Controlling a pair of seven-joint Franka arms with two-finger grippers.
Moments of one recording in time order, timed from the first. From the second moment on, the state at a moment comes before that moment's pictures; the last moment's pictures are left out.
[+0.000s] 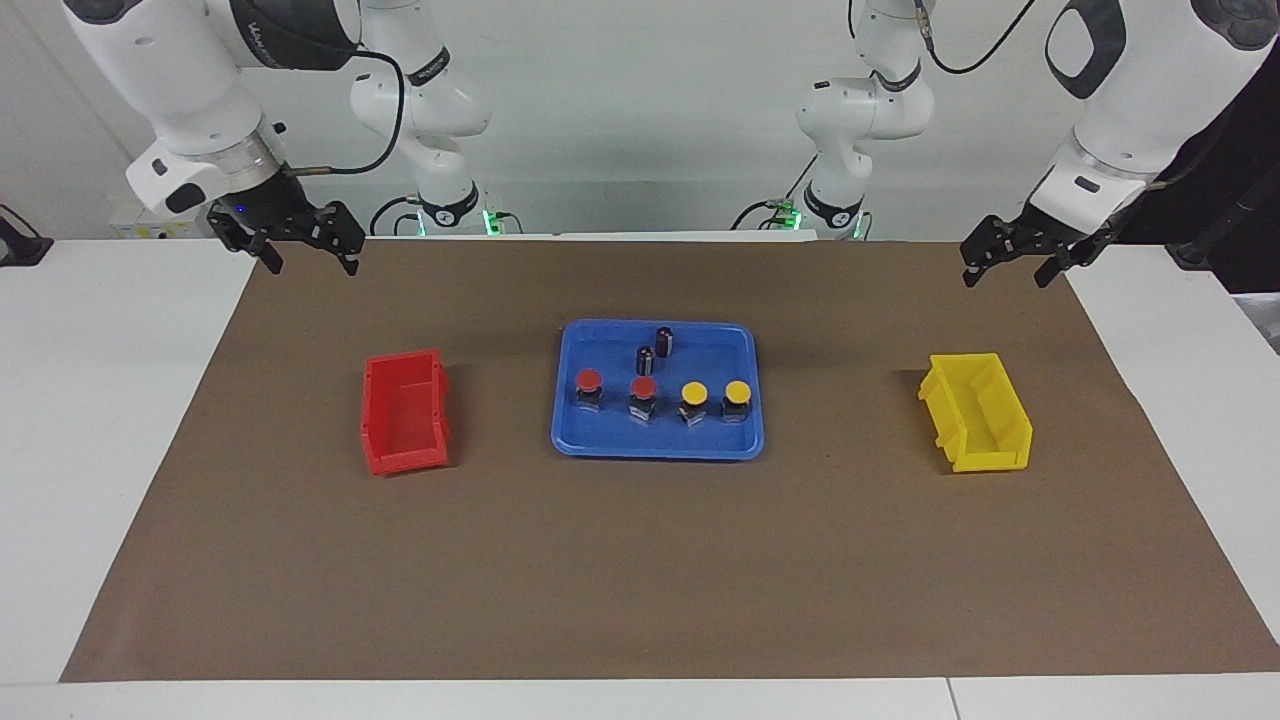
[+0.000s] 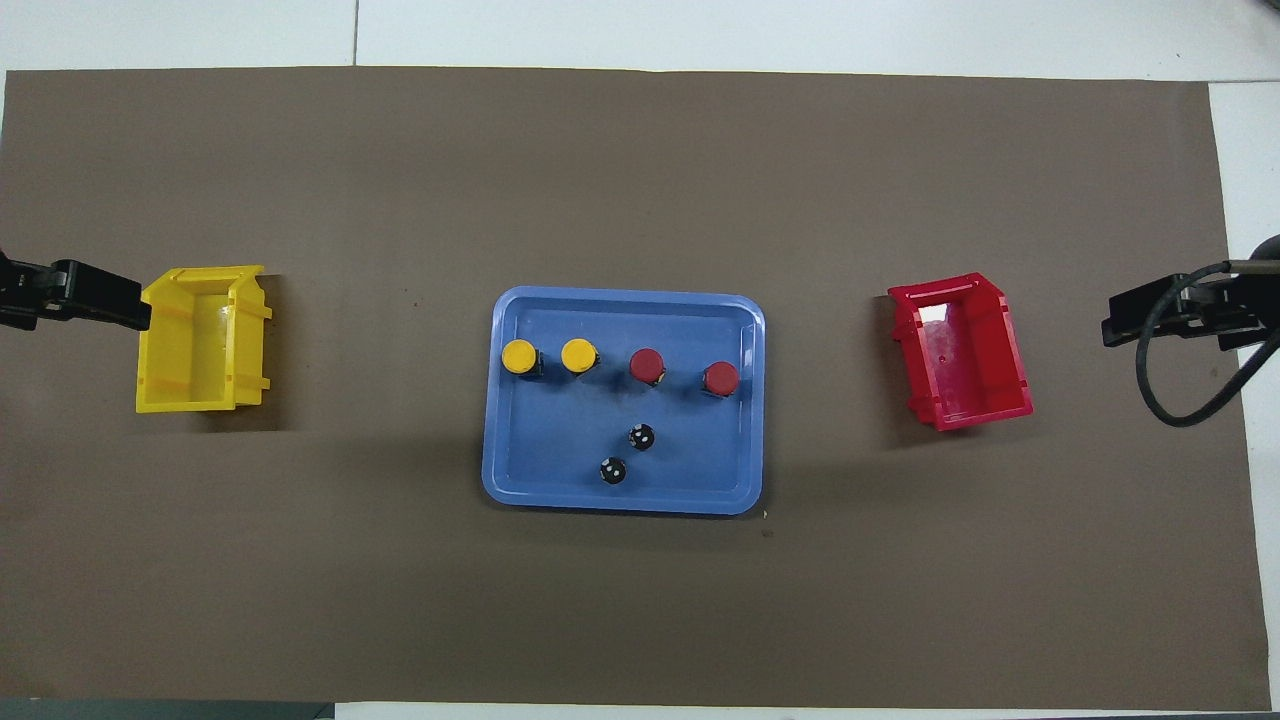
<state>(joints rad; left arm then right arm) -0.10 -0.02 0.03 -1.63 -0.01 1.55 0.03 -0.10 -0.04 0.07 -1.64 0.01 1.51 0.03</state>
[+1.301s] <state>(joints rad) -0.10 -0.02 0.03 -1.63 -0.01 1.55 0.03 0.22 0.15 0.10 -1.53 0.02 1.70 0.45</state>
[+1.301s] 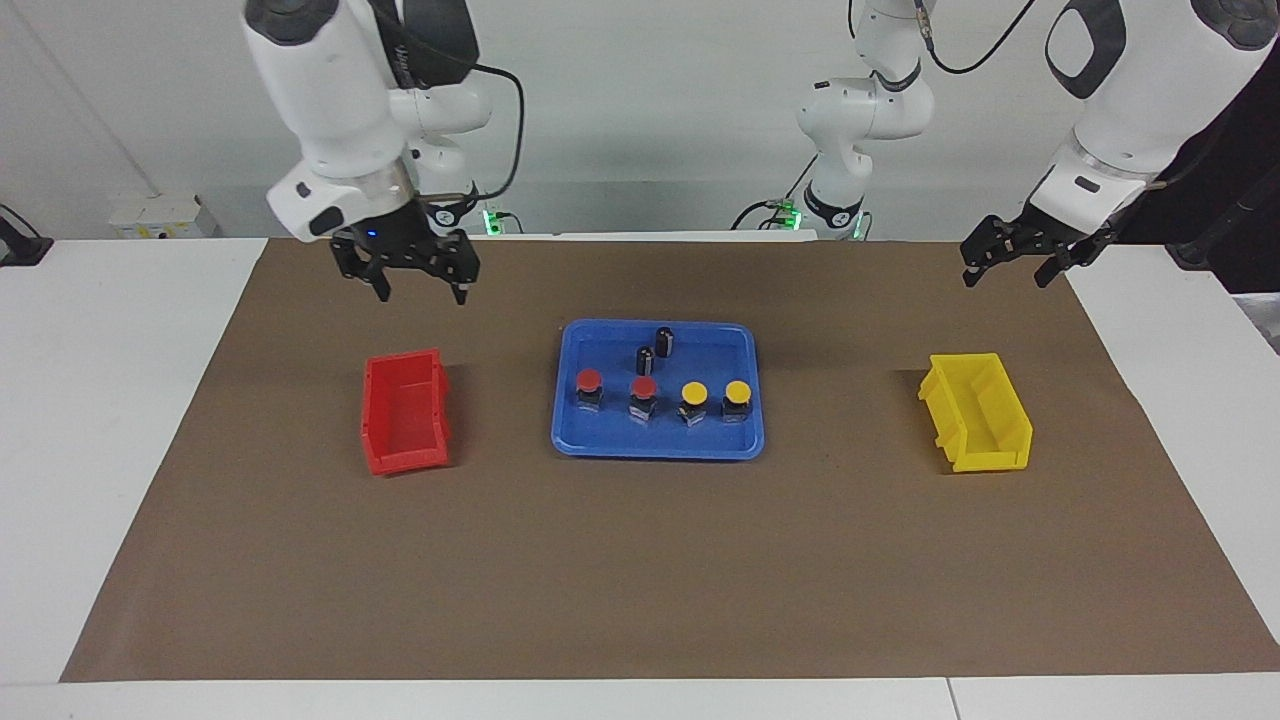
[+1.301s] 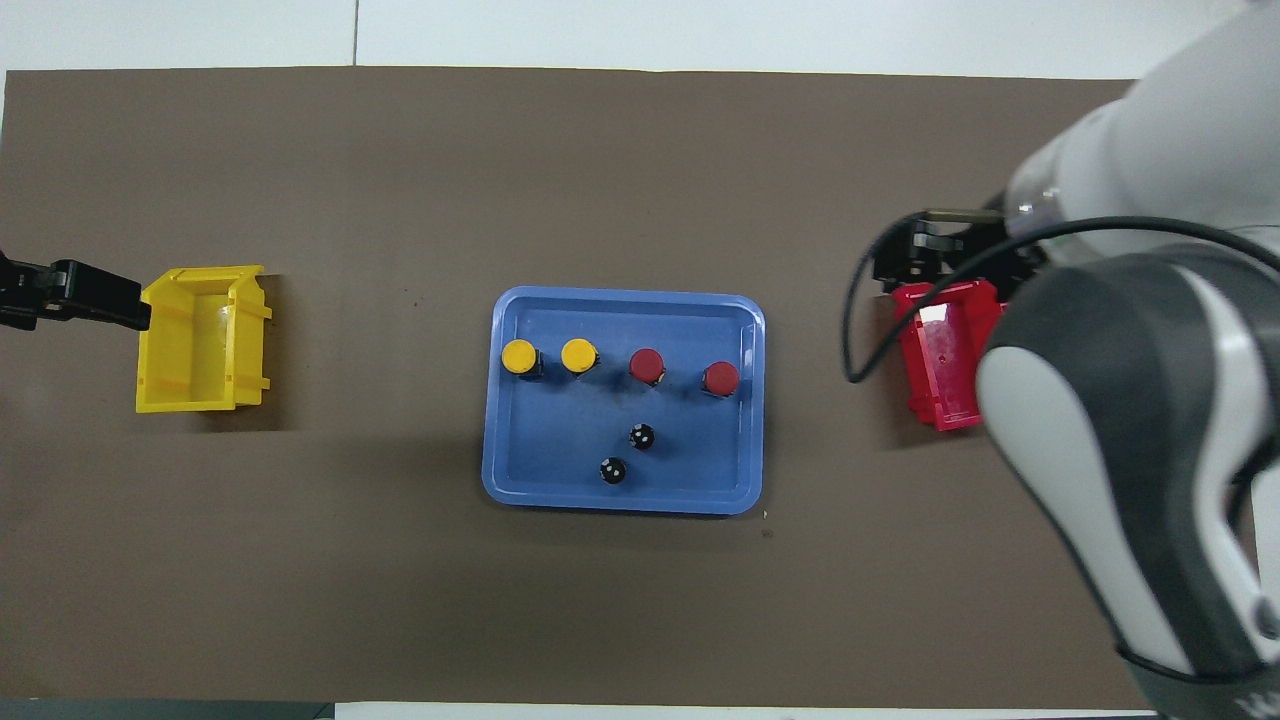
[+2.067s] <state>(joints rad) -0.08 -0.04 0.03 -1.66 -0.01 1.54 0.03 0.40 0.13 0.10 -2.00 0.01 2.24 0.62</state>
